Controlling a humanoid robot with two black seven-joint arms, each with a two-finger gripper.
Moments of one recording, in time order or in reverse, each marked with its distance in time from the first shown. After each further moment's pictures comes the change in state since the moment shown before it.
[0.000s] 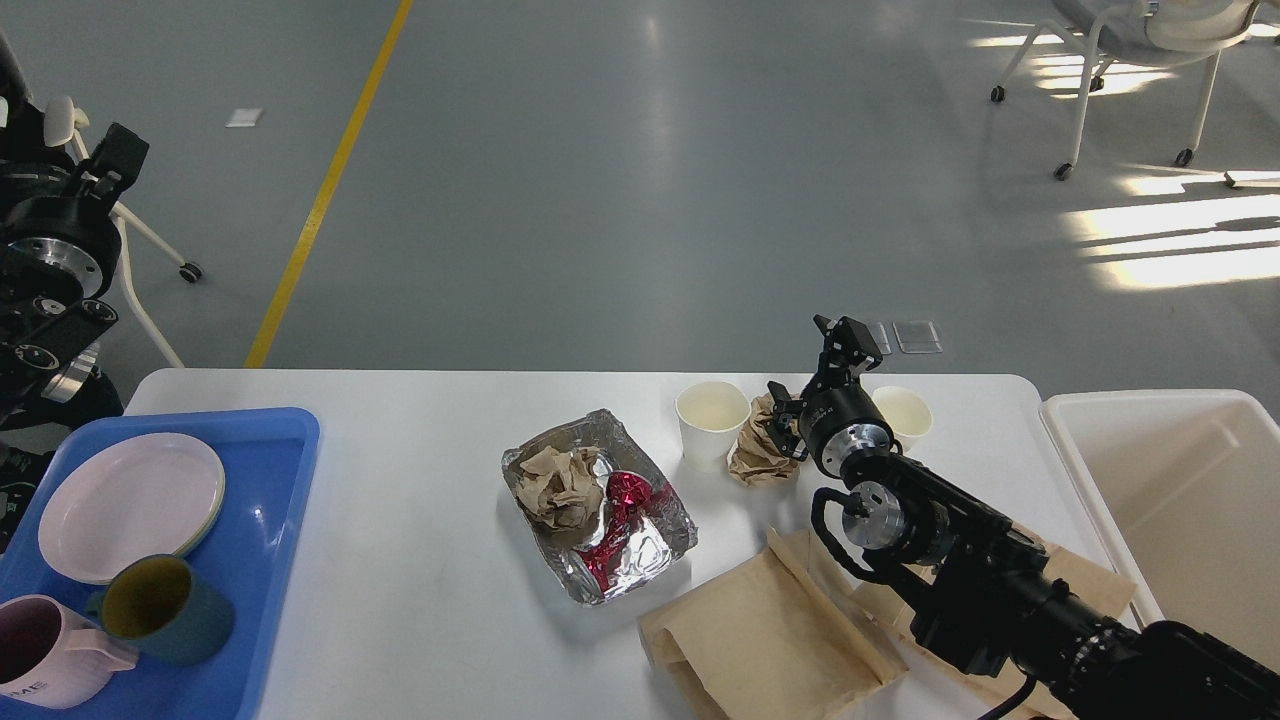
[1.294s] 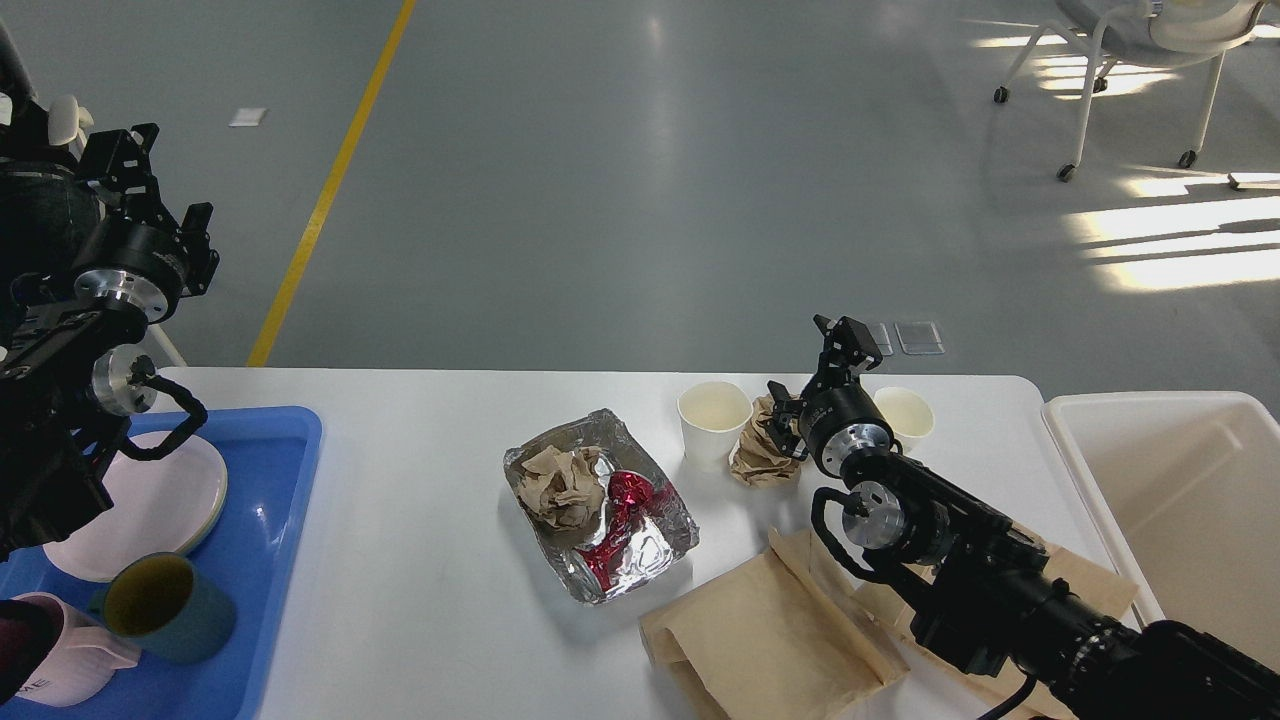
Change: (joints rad) left arm 0.155 -0.102 -0.572 -0.009 -0.250 -0.443 -0.126; right arm 0.001 0.000 0.000 0.000 0.000 0.000 0.000
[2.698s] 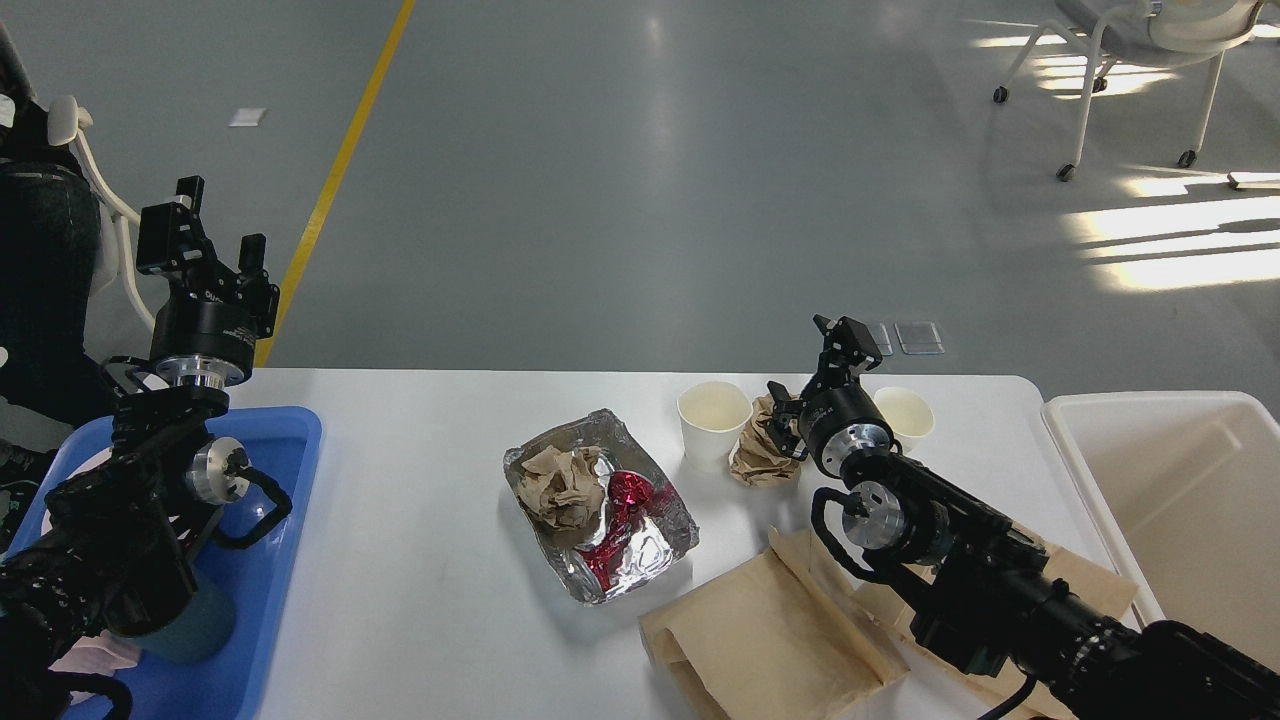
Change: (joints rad) left arm 0.139 -0.138 0.000 0.000 0.000 -0.007 -0.414; right arm 0.000 0.000 0.000 0.000 0.000 0.000 0.000
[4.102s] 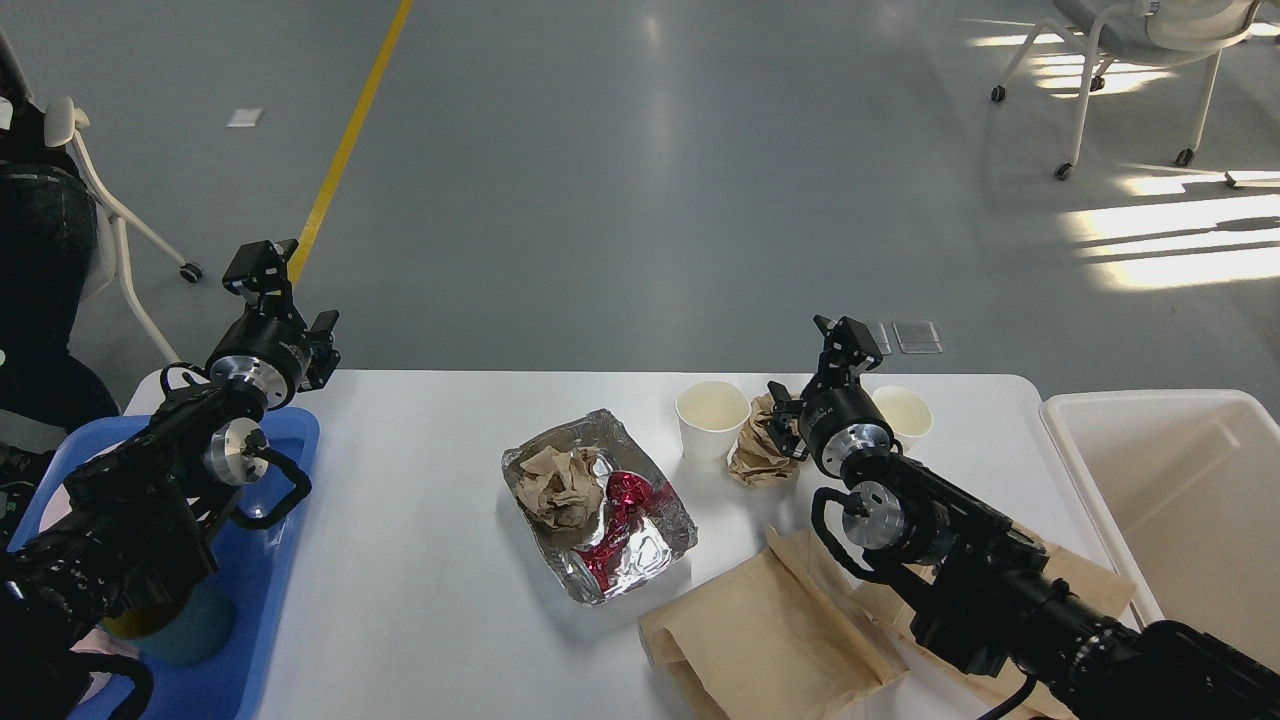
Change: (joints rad) left arm -0.035 -0.028 -0.015 0.006 -0.015 0.002 0.498; right arm 0.000 0.000 0.000 0.000 0.000 0.000 0.000
